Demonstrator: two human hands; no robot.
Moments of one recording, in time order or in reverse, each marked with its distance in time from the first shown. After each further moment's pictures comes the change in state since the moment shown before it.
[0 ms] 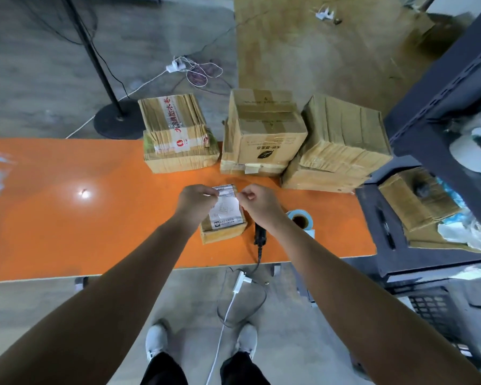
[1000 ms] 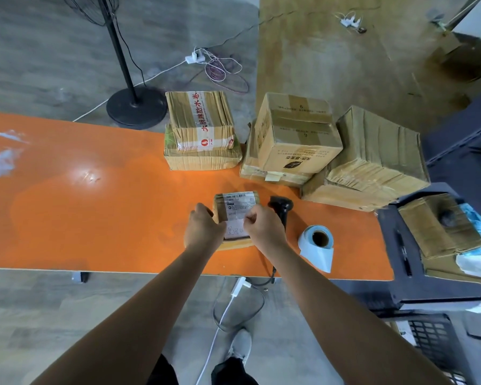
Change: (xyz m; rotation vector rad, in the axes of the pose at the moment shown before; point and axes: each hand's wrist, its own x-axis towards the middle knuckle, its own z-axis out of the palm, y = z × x) left_hand 0.011 -0.064 0.000 0.336 0.150 -0.056; right_hand 0.005 0.006 0.056 -0.326 0.017 0.051
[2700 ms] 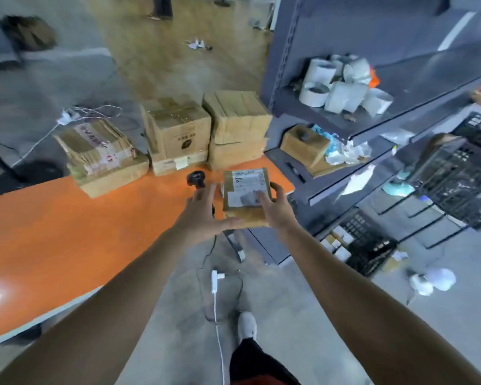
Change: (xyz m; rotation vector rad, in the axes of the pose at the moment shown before) left_hand -0.158 0.044 -0.021 0.366 -0.547 0.811; right_hand -0.218 0.047 -0.089 0.657 0.525 0.506
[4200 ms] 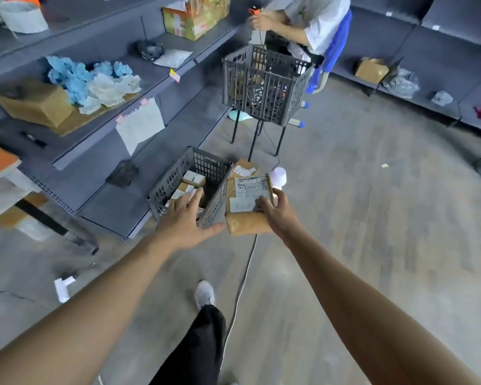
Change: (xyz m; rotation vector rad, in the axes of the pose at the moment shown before) left_hand -0.107 0.434 0.515 0.466 -0.340 0.387; right_hand -0.182 0.402 -0.601 0.160 0.373 0.360
